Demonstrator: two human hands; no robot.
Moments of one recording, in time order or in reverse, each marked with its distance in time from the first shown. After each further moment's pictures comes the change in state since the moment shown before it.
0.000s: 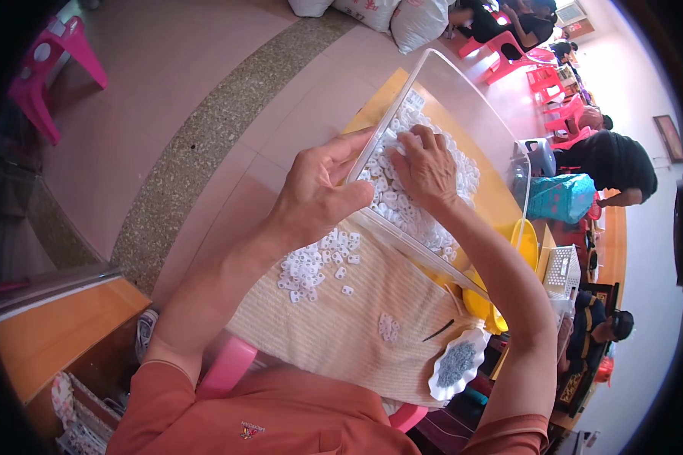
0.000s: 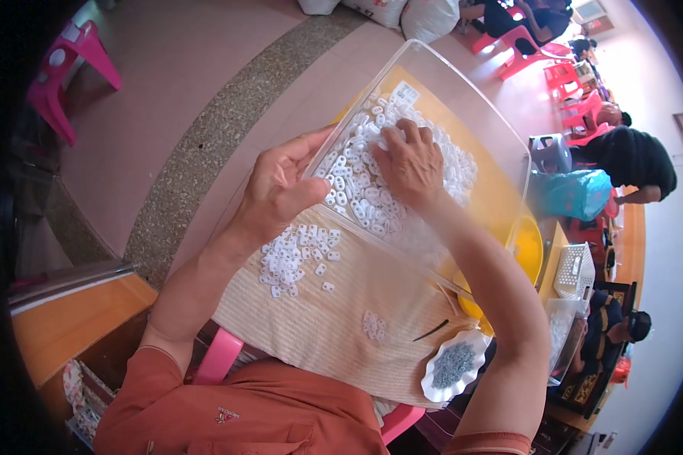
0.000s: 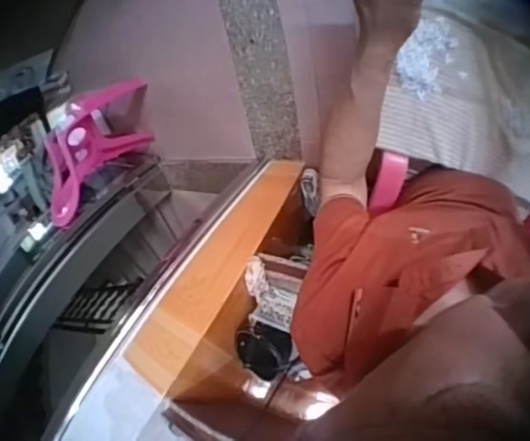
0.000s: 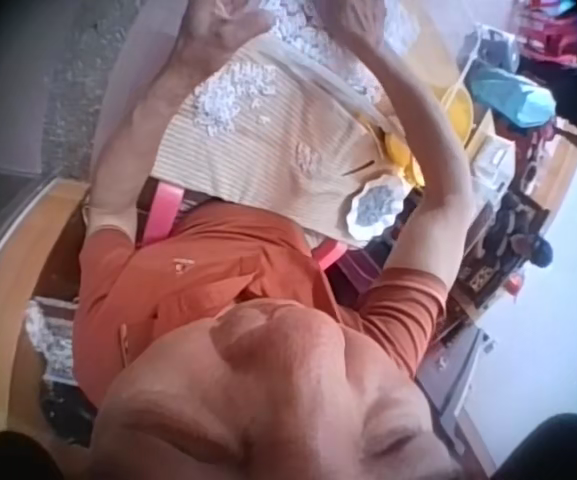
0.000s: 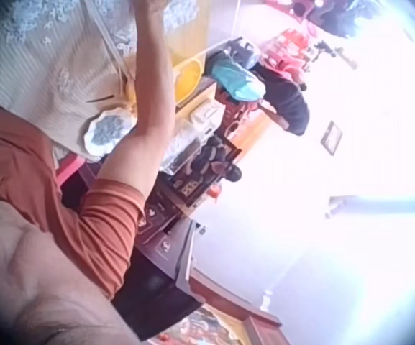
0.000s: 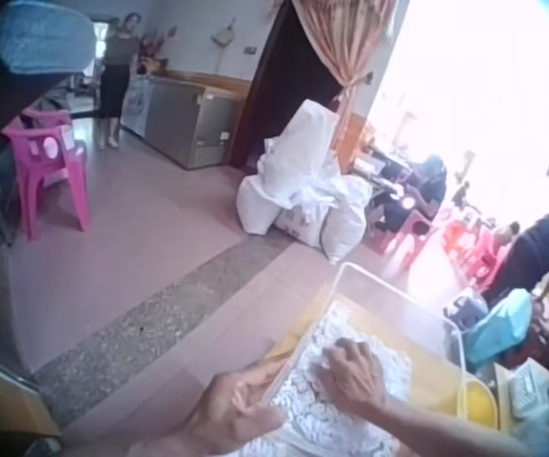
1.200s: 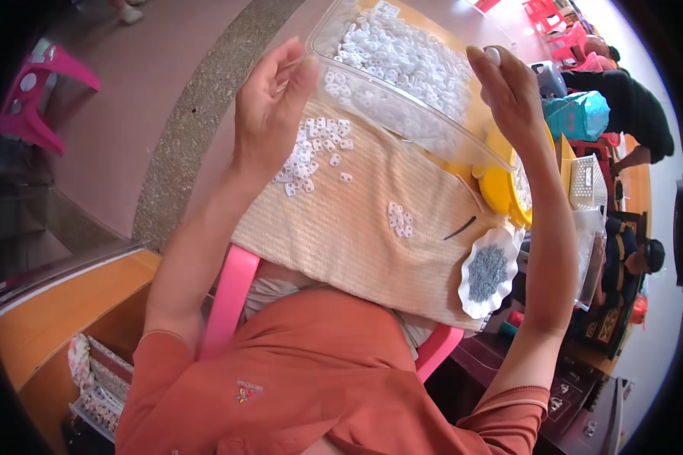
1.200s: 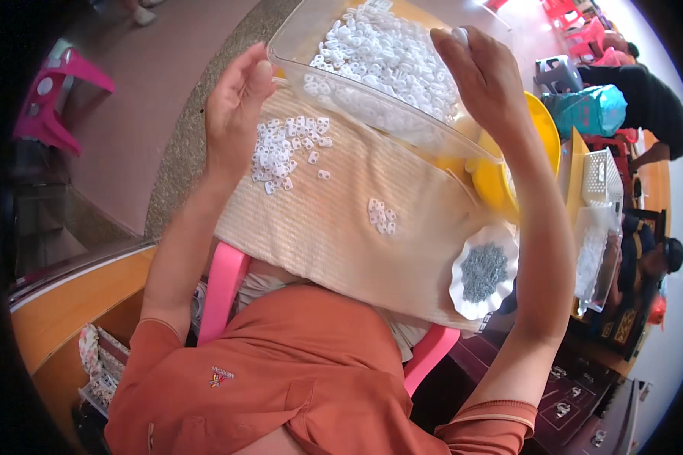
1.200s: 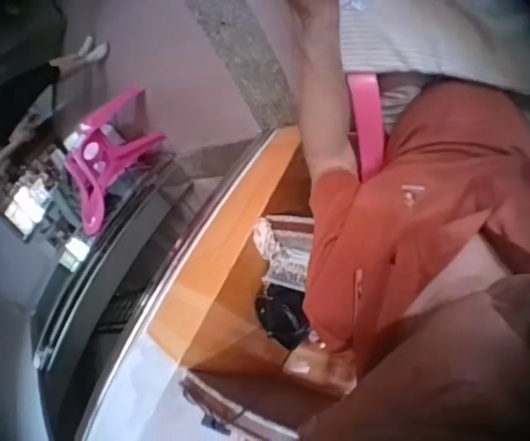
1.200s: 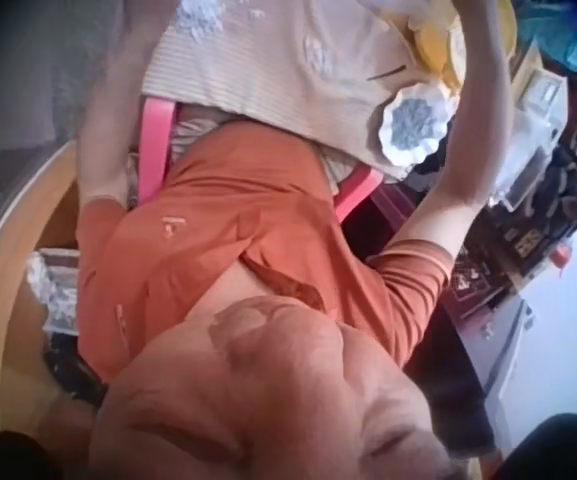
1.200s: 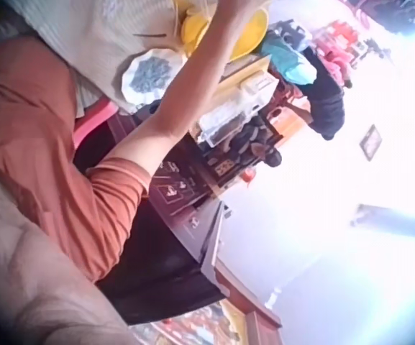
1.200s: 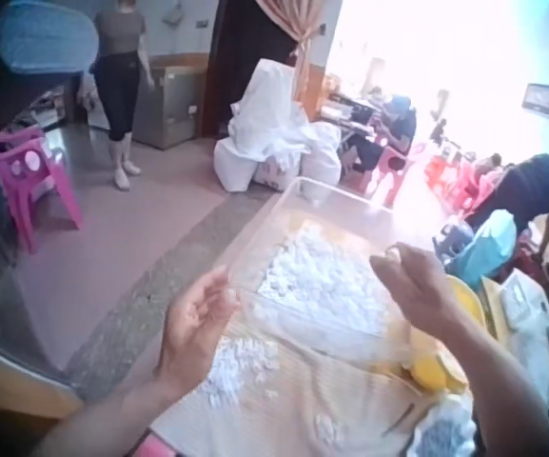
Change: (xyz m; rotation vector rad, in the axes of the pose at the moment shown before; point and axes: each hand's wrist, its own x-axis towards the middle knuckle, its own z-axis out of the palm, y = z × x) left_hand -0.060 -0.015 0.016 0.444 0.292 0.194; right_hand -0.085 0.005 -0.139 0.455 0.098 0.200
